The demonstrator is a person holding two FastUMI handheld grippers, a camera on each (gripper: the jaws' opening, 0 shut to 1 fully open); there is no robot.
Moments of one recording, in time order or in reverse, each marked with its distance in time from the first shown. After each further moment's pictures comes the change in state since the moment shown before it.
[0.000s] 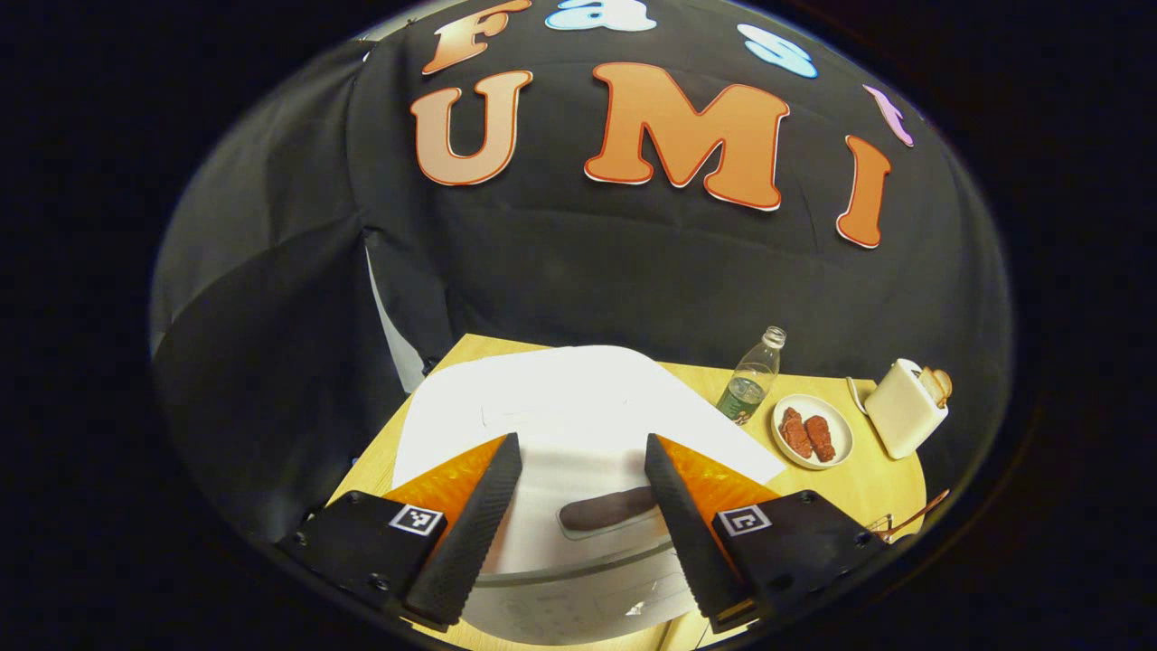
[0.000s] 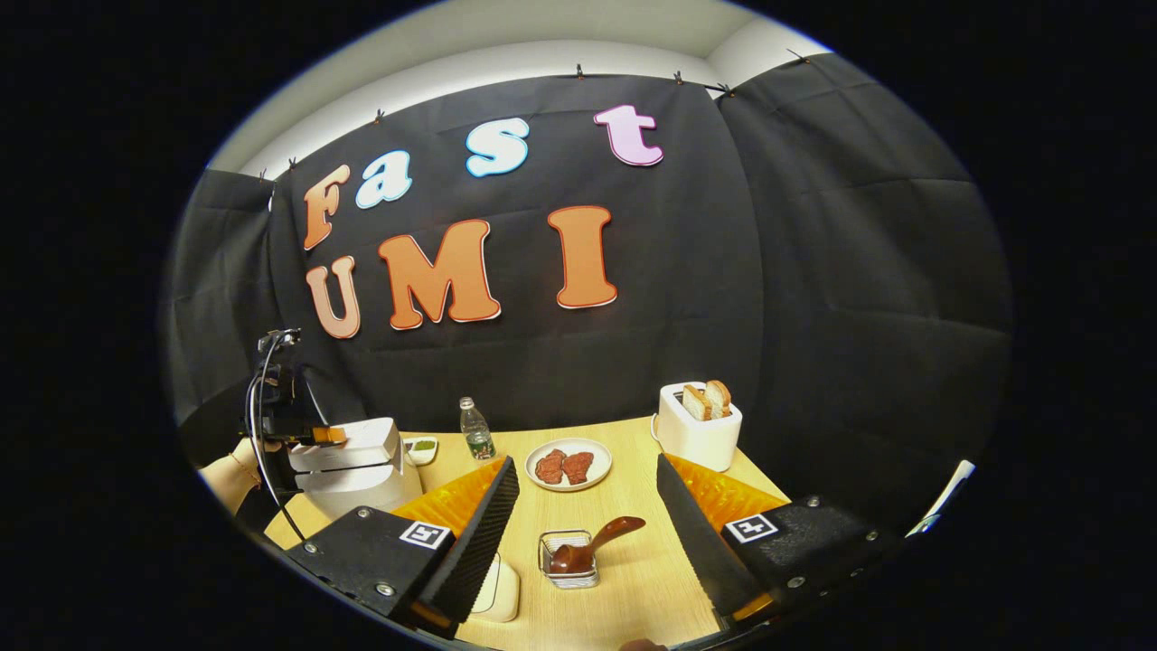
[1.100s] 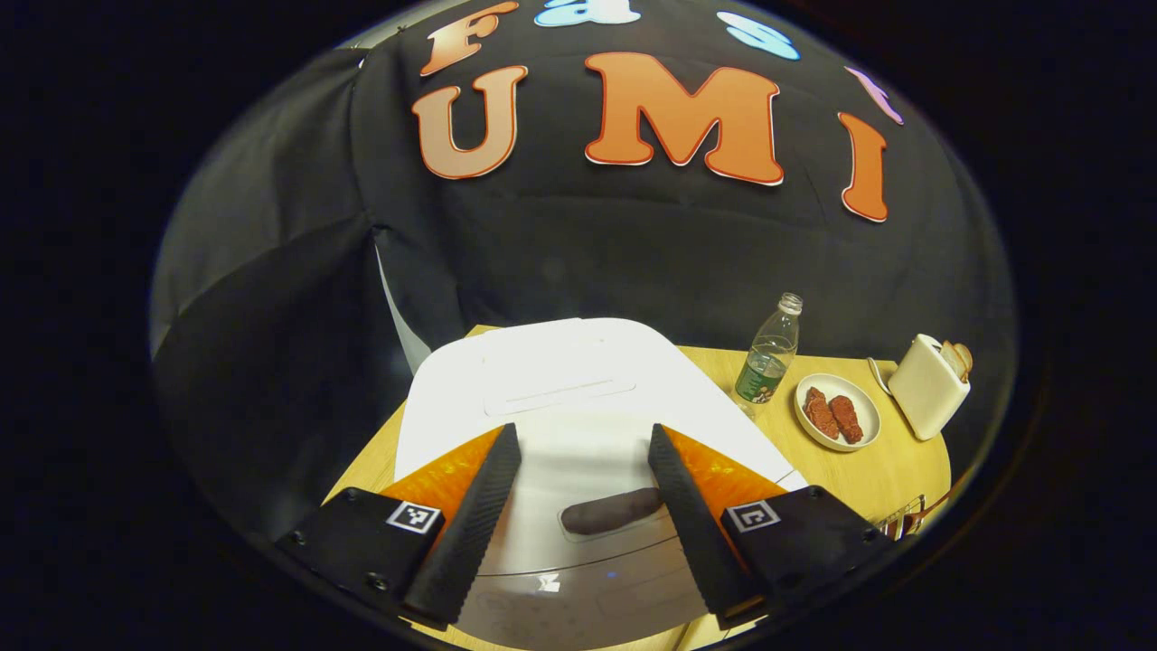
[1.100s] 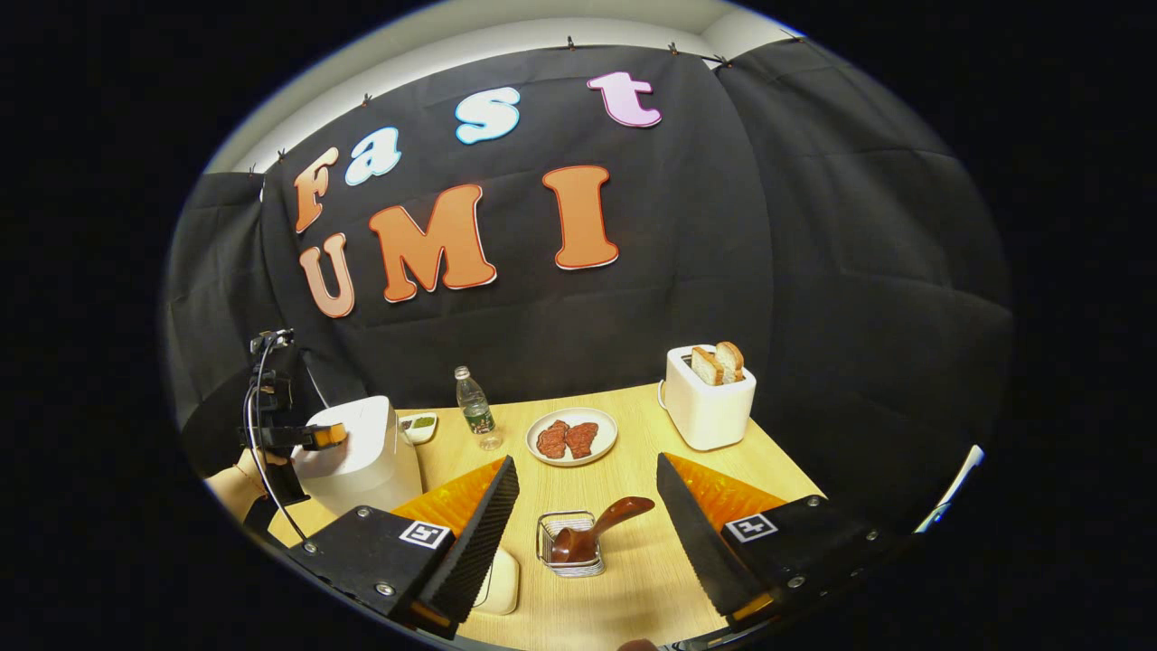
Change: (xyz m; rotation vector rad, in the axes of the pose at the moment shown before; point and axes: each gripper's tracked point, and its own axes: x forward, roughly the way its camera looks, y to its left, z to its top) left arm 0.013 -0.002 -0.033 0.068 0.002 0.047; right arm 0.028 -0.001 -0.037 0.025 0.101 0.022
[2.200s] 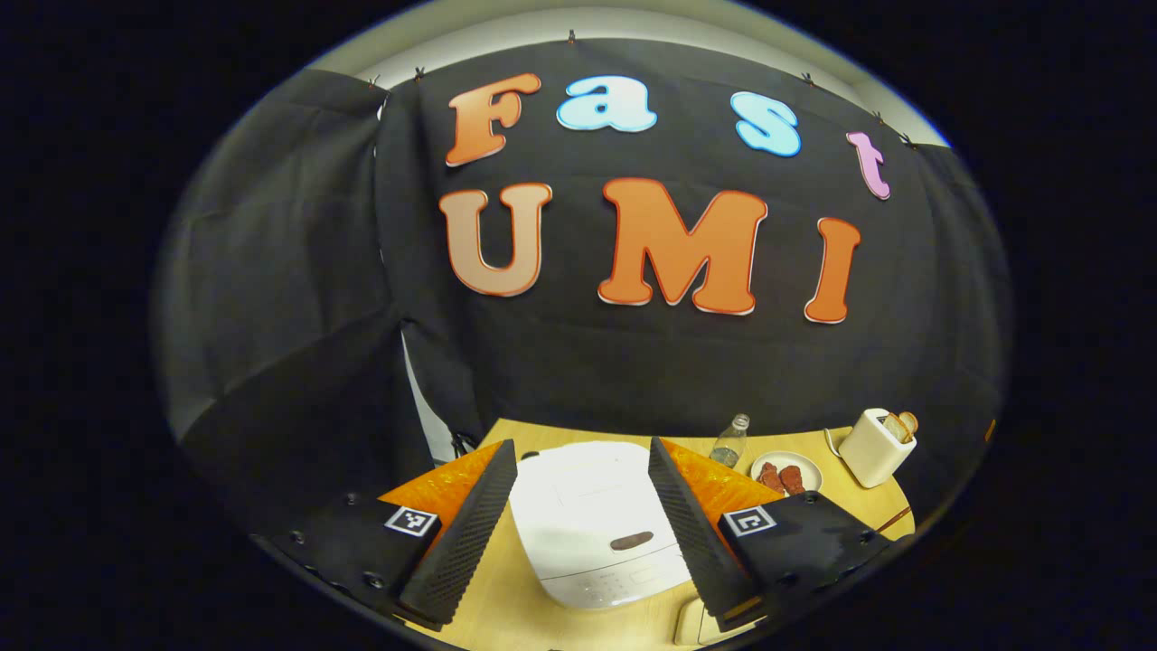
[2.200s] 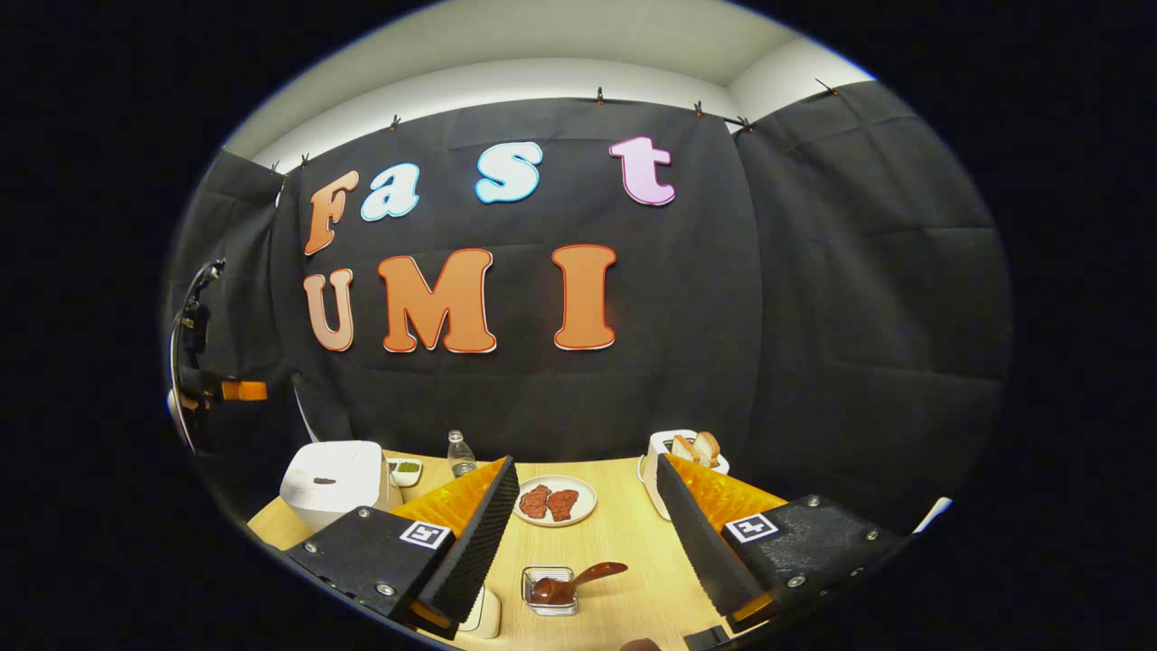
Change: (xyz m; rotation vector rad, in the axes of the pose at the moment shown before) left arm -0.188 0.075 0.170 -0.065 -0.281 -0.032; right arm -0.031 0.010 0.109 -0.115 -0.223 -0.053
